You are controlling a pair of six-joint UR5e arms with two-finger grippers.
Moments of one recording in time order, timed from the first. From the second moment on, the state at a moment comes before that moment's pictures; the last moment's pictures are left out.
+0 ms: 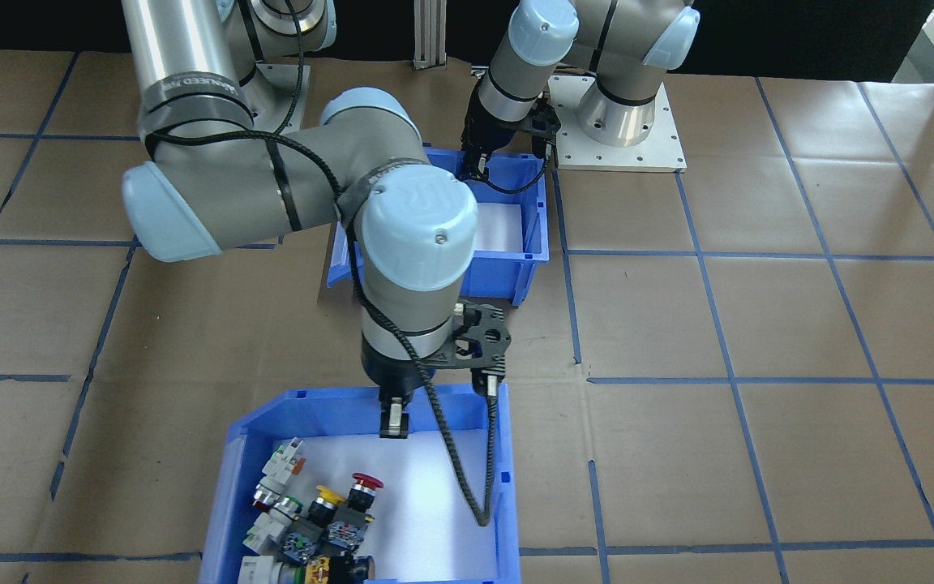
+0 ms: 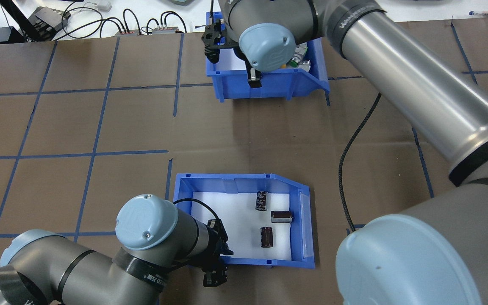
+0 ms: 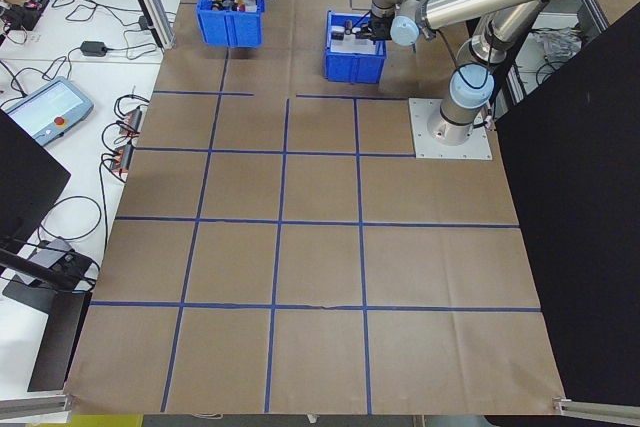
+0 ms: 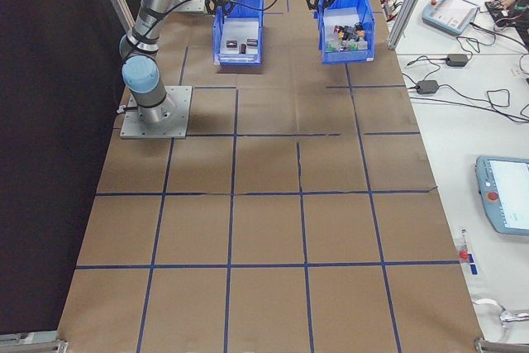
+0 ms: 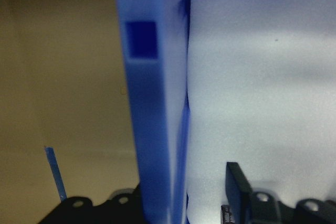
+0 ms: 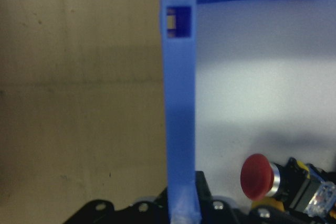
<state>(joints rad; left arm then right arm) -1.94 -1.37 -2.42 -0.89 1.29 -1.92 1.90 -1.00 1.17 -1.81 -1.72 -1.23</state>
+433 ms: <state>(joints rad) -1.91 -1.33 -2.38 -0.89 1.32 -1.86 1.73 -1.10 1.28 -1.78 -1.77 -1.37</state>
